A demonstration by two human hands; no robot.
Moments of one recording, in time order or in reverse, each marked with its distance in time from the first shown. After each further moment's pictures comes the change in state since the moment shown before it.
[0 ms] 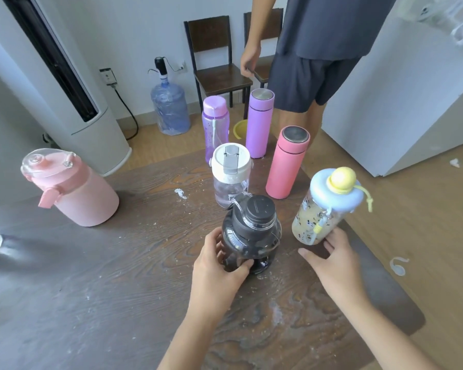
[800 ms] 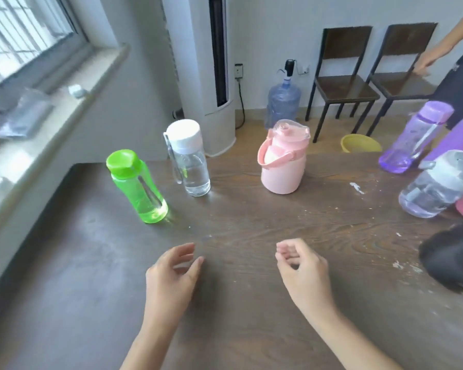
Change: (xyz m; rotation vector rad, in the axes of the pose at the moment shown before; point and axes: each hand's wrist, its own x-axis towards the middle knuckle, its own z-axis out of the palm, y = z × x) left_hand -0.108 -0.152 -0.398 0.166 0.541 -0.223; right_hand -0.233 -0.173 0.322 -0.034 -0.309 -0.458
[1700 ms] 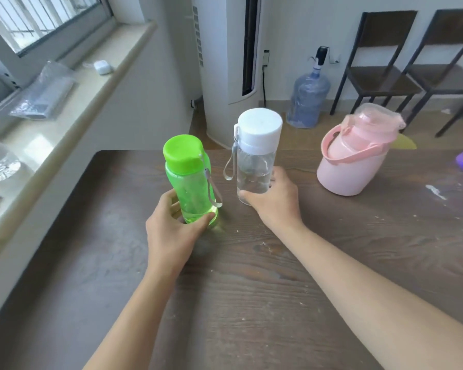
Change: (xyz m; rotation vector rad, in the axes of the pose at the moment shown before) left_hand 0.146 -0.050 -0.043 -0.141 0.124 0.145; right_hand 0.132 -0.087 0.173 0.087 -0.060 0.083
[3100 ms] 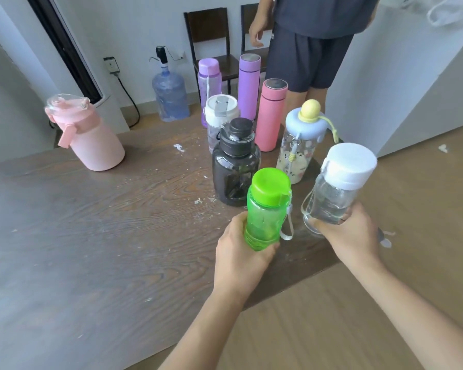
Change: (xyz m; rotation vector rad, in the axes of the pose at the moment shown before) left_hand -0.439 0.256 0.353 0.035 -0.576 0.164; right_hand -0.221 0.279 -0.577 -0.190 0.561 0.312
